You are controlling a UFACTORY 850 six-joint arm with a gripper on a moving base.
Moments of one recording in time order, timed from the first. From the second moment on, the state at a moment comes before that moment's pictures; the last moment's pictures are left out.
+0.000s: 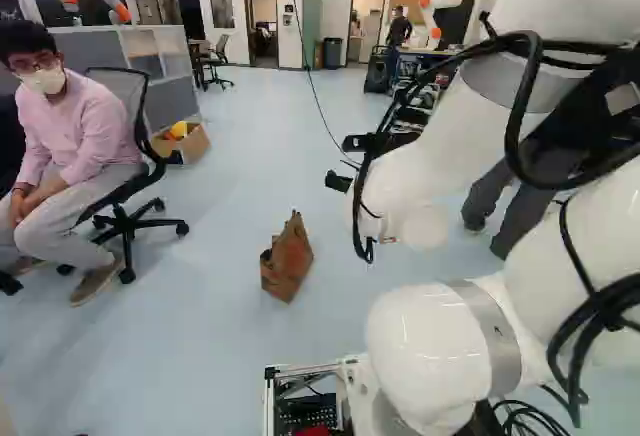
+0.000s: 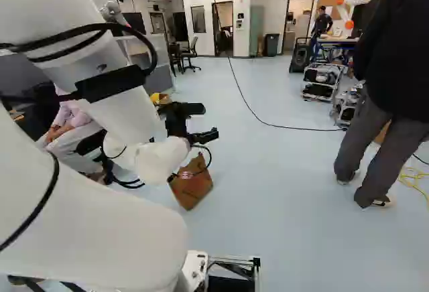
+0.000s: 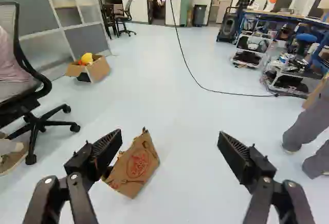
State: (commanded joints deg) arm 0.0 16.0 -5.0 0.0 50.0 0.0
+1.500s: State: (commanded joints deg) arm 5.8 10.1 -10.1 0.0 43.1 0.0
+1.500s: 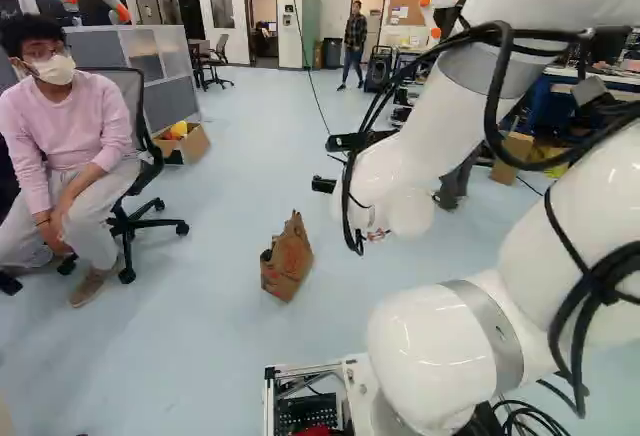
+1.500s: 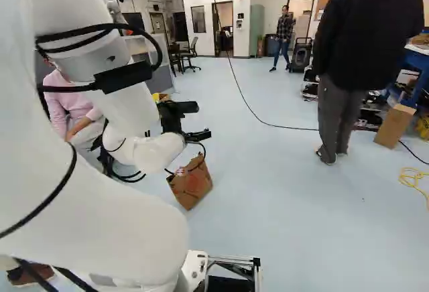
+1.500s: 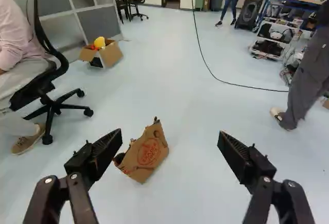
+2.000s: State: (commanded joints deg) arm 7.0 -0.5 -20.3 0.0 32.4 3.7
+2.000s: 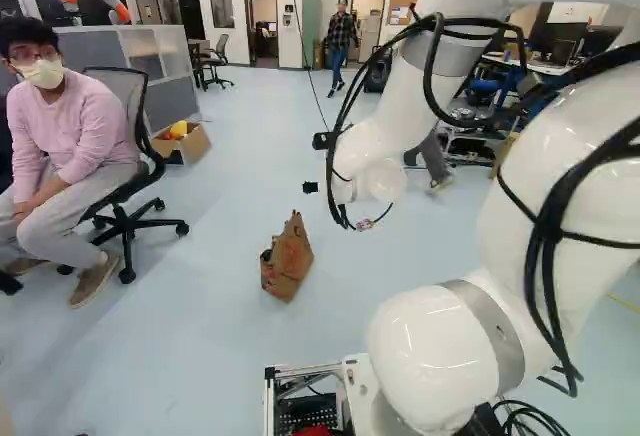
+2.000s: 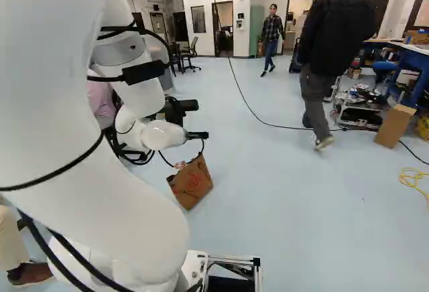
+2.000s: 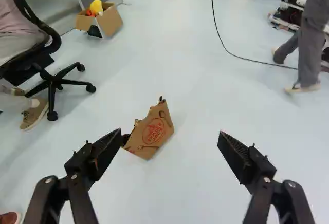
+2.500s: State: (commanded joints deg) arm 8.2 -11.6 -32.6 0.0 18.3 31.9
